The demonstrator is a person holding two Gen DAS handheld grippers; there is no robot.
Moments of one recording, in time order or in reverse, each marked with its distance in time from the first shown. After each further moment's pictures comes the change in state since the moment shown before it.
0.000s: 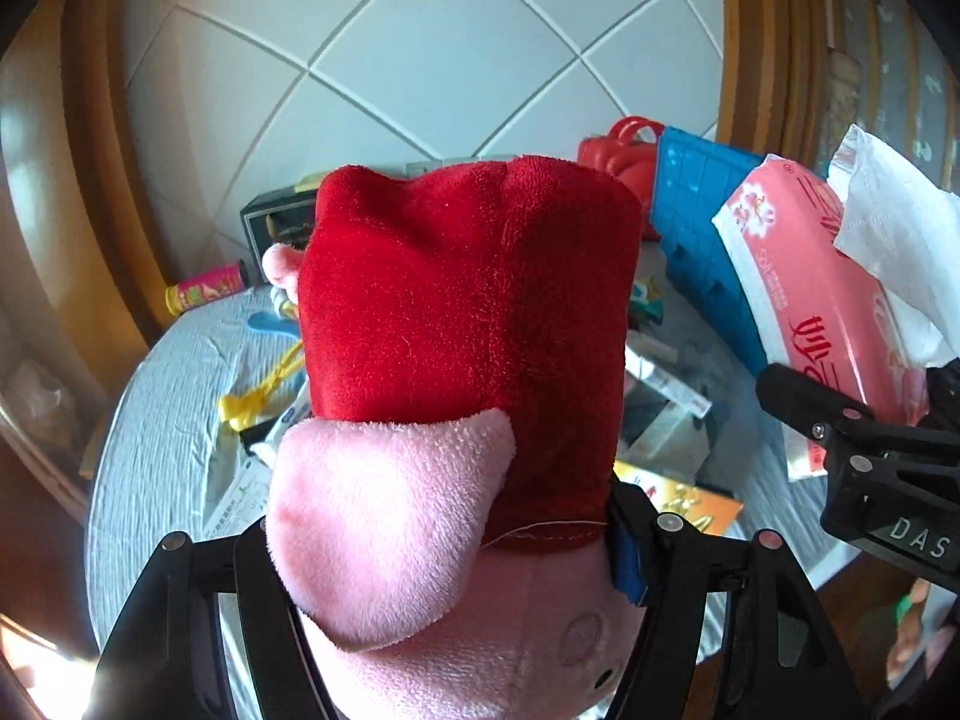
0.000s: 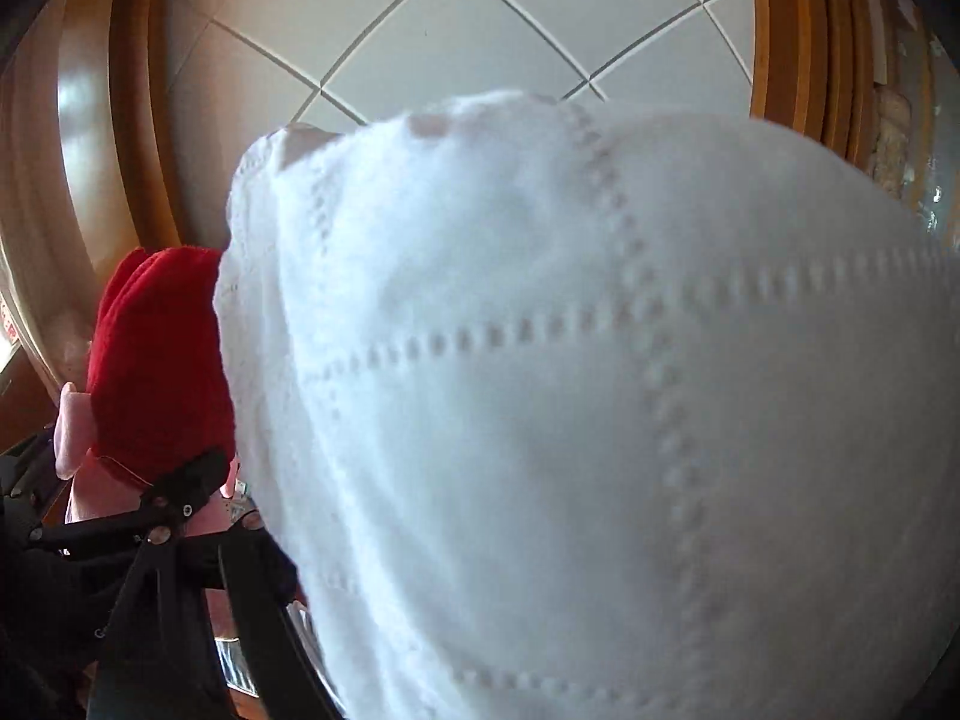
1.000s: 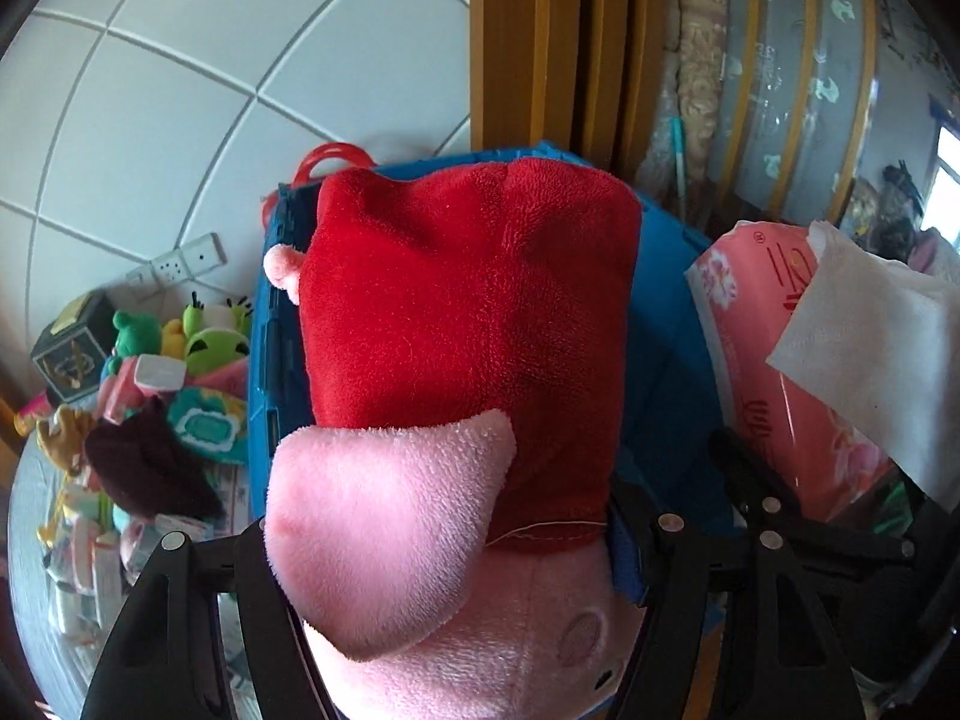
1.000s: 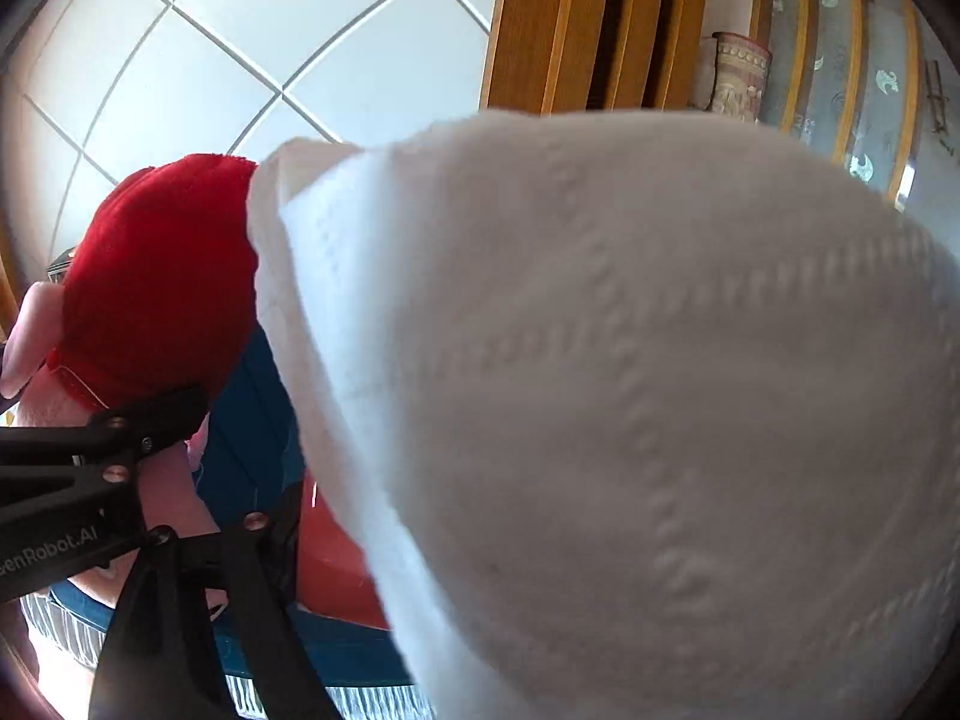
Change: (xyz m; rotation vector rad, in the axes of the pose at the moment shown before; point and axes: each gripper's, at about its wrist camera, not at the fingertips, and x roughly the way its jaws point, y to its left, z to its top) left arm 0.030 -0.482 0.170 0.139 0.132 -0.187; right arm -0.002 -0.456 0.022 0.075 0.076 -0.255
